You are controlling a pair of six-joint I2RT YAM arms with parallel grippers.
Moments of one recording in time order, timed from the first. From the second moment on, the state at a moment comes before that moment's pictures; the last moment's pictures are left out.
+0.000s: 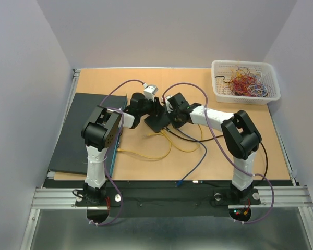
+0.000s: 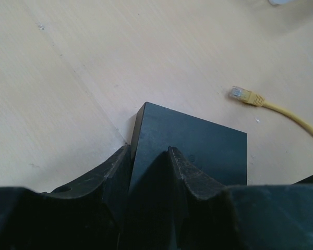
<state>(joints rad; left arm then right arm) -0.44 2.09 1.08 0.66 0.38 -0.26 0.62 1.96 1.34 -0.37 0.05 -0.01</state>
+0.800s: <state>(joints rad) -0.44 2.12 1.09 0.65 0.62 -0.32 0.58 1.78 1.10 -0.26 0.05 -0.02</state>
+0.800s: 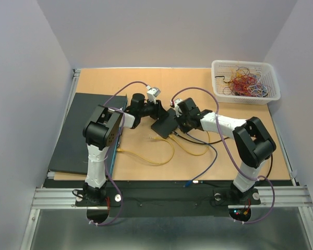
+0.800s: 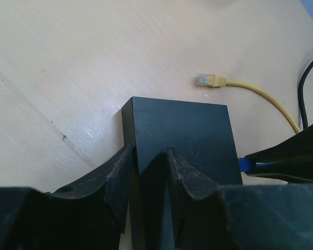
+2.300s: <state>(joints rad) -0.36 2.21 1.31 0.53 0.42 -0.33 0.56 2.16 1.62 -0.38 0.12 -0.05</state>
